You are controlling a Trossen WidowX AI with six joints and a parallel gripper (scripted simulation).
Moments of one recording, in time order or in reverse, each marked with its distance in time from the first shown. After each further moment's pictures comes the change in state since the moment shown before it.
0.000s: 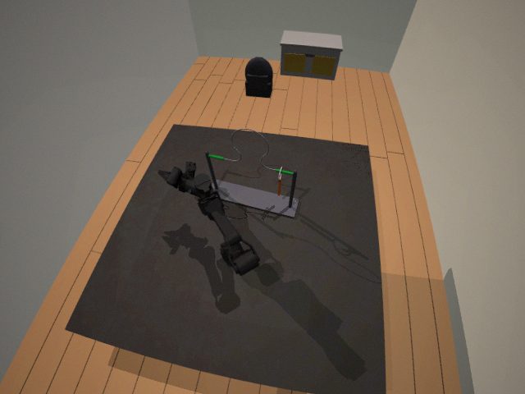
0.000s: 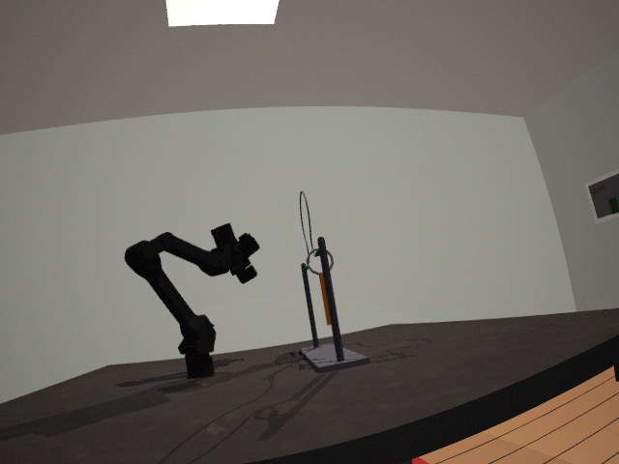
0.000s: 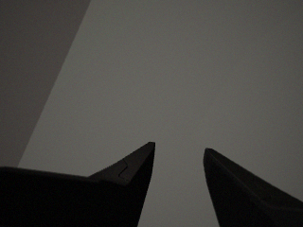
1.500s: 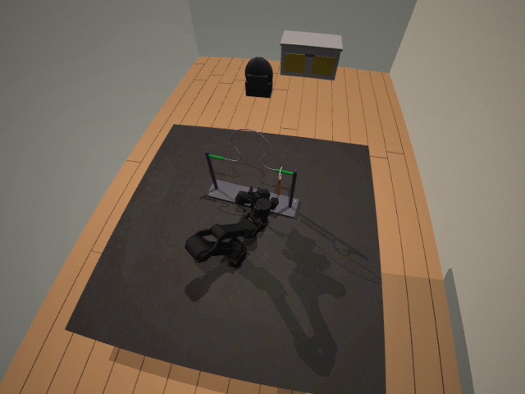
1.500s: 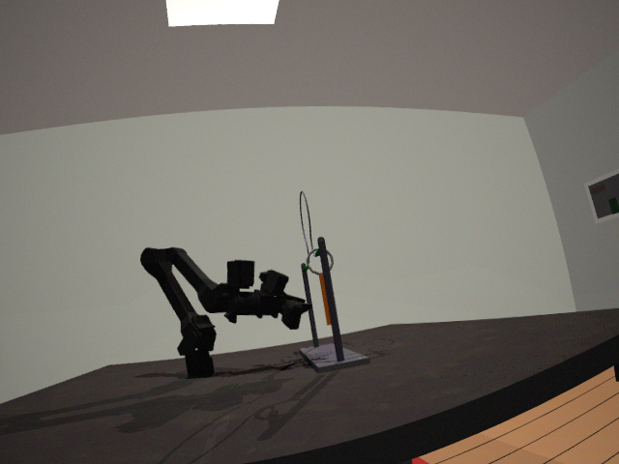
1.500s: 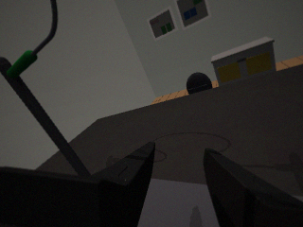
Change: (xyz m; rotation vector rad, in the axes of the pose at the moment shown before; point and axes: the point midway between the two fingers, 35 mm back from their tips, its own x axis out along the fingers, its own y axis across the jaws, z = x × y) arm -0.330 -0.175 0.099 -0.712 -0.581 -1.043
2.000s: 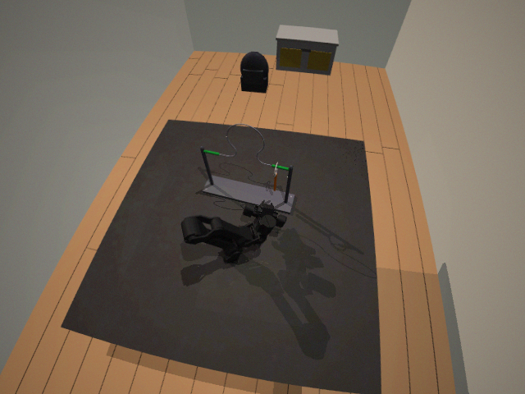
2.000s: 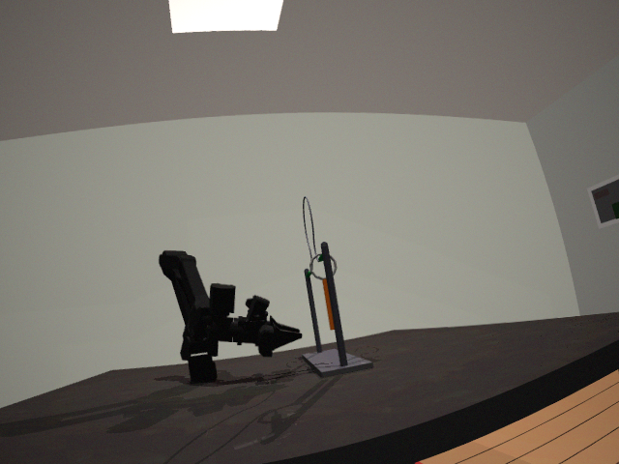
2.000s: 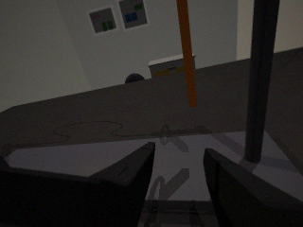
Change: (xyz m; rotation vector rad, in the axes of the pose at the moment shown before) arm -0.072 -0.078 -0.032 -0.144 -0.045 -0.347
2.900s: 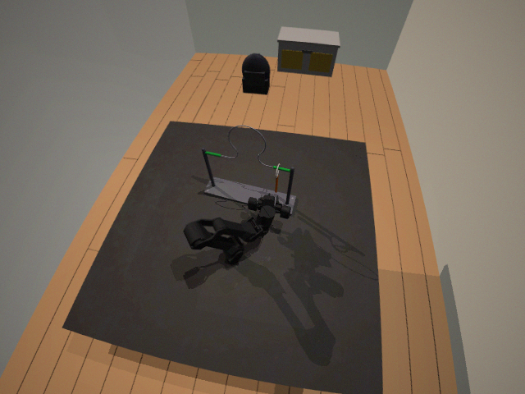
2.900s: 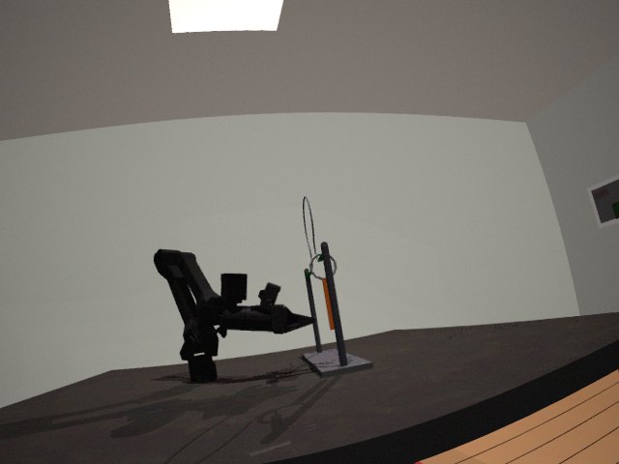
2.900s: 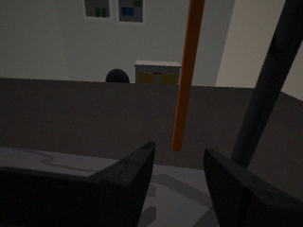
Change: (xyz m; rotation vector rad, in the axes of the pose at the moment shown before) arm 0.028 -0.003 0.034 -0.242 -0.034 -0.084
